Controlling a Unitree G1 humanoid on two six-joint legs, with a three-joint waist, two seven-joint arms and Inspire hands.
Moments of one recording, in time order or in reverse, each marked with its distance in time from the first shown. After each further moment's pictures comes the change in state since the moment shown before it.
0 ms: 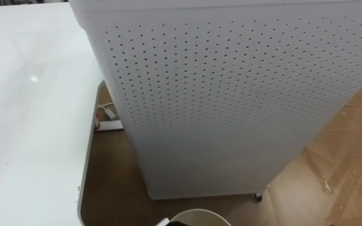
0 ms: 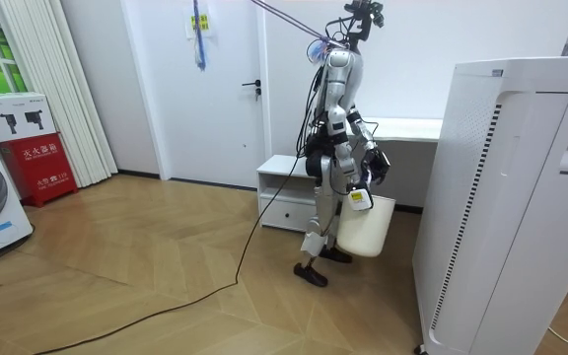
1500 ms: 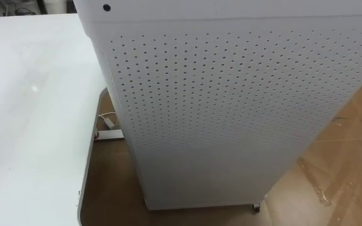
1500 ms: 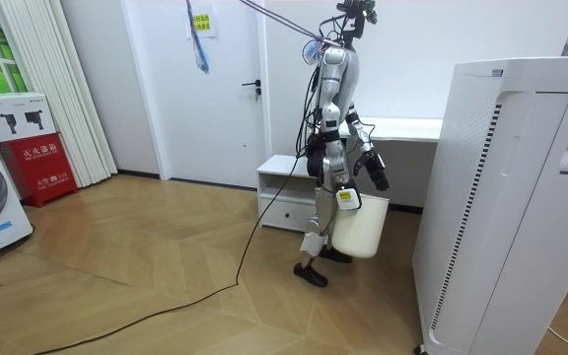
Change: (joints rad) left arm 0.007 0.004 0.015 0.212 0.096 -0.062 0.031; right arm 0.101 -0.011 0.026 0.070 0.015 -0.036 0.037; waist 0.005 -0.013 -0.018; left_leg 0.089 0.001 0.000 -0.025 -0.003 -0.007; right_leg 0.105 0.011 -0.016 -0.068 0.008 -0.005
